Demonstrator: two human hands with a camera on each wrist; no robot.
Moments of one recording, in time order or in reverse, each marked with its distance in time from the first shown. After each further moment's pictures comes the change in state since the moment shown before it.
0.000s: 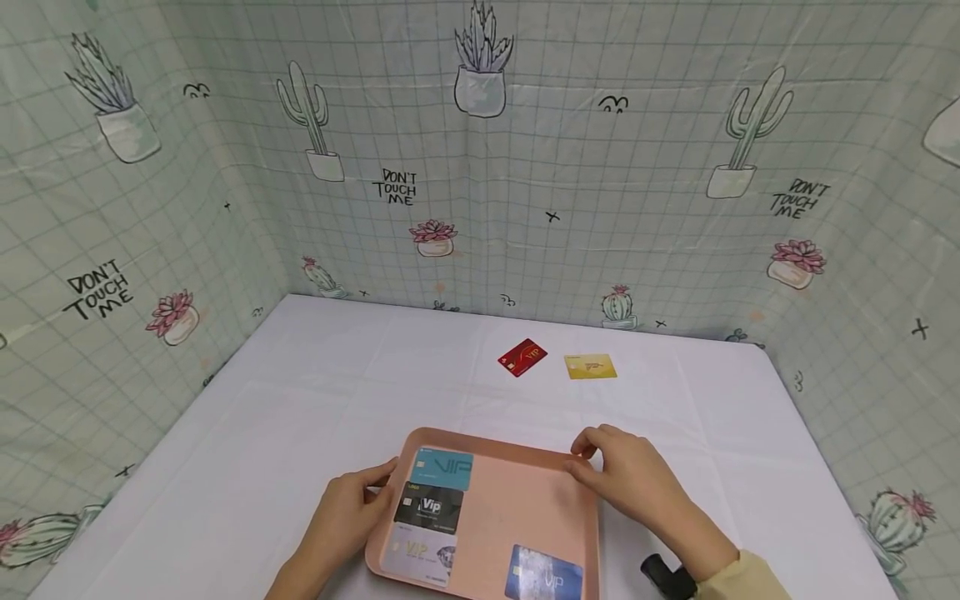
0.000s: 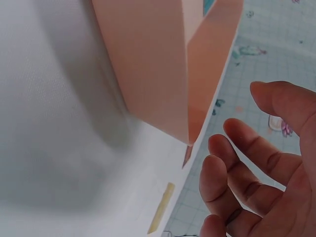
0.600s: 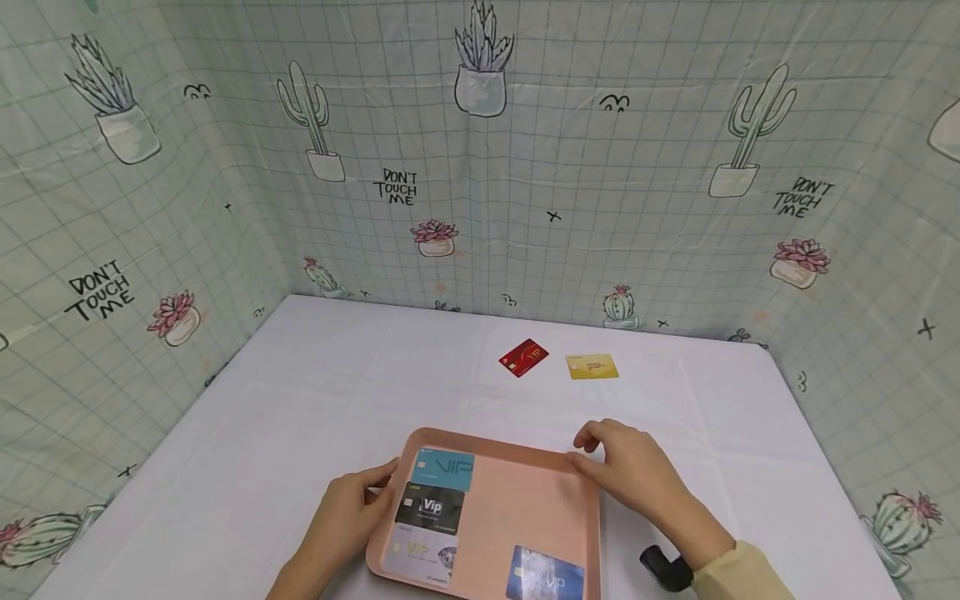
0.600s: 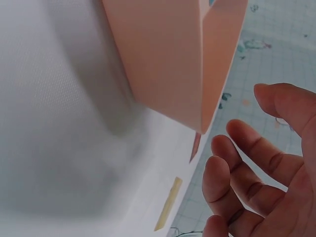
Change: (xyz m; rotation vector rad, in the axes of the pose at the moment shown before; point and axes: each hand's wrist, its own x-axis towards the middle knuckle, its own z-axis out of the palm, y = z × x) left_hand -0.001 0.001 0.000 0.019 0.009 0.007; right_hand 0.010 0.008 0.001 0.009 -0.027 0.045
